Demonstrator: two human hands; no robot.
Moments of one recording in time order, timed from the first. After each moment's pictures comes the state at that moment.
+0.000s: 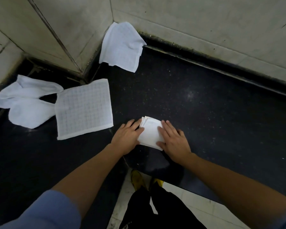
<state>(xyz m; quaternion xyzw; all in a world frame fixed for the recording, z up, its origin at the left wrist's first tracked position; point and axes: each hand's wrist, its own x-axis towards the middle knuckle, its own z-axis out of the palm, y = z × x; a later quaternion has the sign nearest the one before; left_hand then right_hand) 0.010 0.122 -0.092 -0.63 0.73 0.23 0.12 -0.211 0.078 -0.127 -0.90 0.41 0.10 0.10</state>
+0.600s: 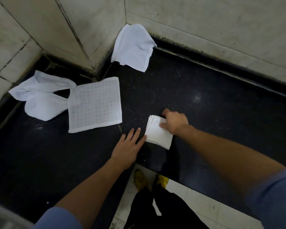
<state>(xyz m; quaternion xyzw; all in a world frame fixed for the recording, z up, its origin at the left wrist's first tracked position) 0.010 0.191 -0.105 -0.63 0.73 0.17 0.18 -0.146 0.015 -0.089 -0.82 0.50 0.18 0.22</state>
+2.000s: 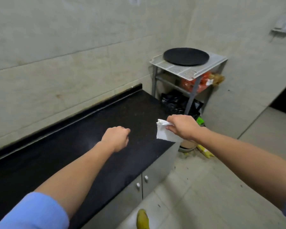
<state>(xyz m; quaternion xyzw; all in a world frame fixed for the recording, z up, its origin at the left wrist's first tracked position) -0.624 0.142 0.098 -0.26 0.96 -0.03 0.04 -0.857 0.298 0.121 -0.61 0.79 -0.02 0.00</state>
